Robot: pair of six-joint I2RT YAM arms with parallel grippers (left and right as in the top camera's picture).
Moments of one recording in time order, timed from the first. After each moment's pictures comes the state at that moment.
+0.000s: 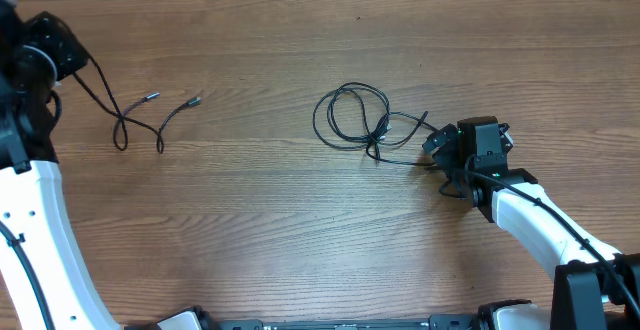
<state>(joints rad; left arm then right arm) 0.38 1.43 1.76 -0.85 0.06 -0.26 0.14 1.46 0.65 -0.20 0.06 1.01</state>
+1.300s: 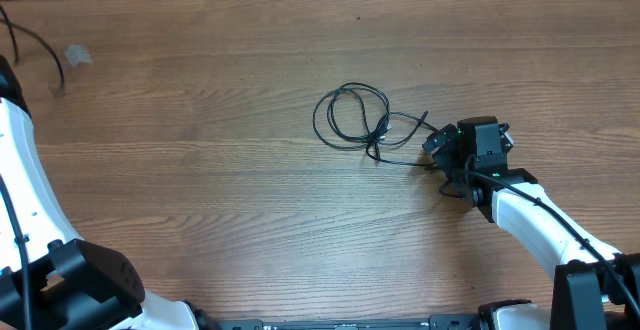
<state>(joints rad) 0.53 1.74 1.78 0.28 -0.04 -0.28 0.14 1.46 0.65 -0.20 0.06 1.01</state>
